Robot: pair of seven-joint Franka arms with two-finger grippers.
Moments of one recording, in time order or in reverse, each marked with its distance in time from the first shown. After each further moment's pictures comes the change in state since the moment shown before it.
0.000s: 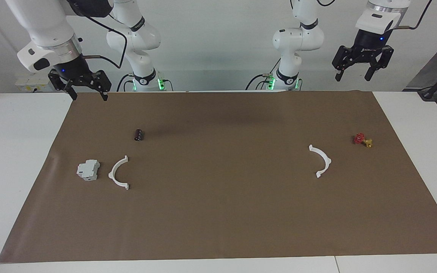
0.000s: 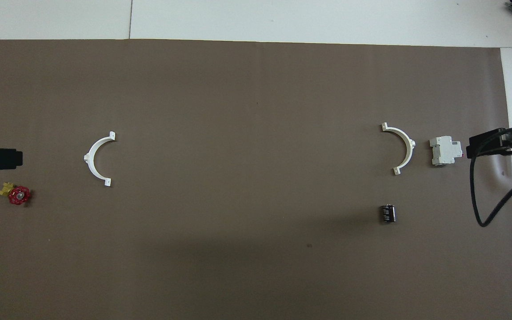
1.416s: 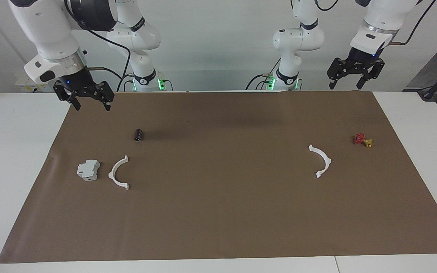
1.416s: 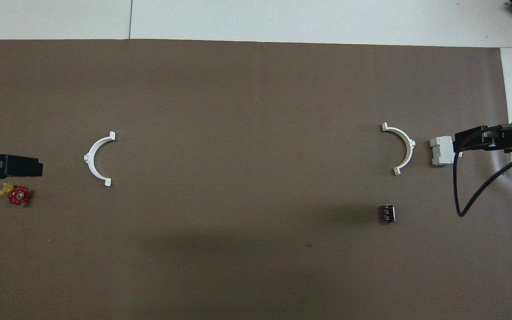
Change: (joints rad) left arm 0.001 0.029 0.008 -0.072 -0.022 -0.018 0.004; right arm -0.002 -0.003 0.000 -0.135 0.011 0.196 -0.007
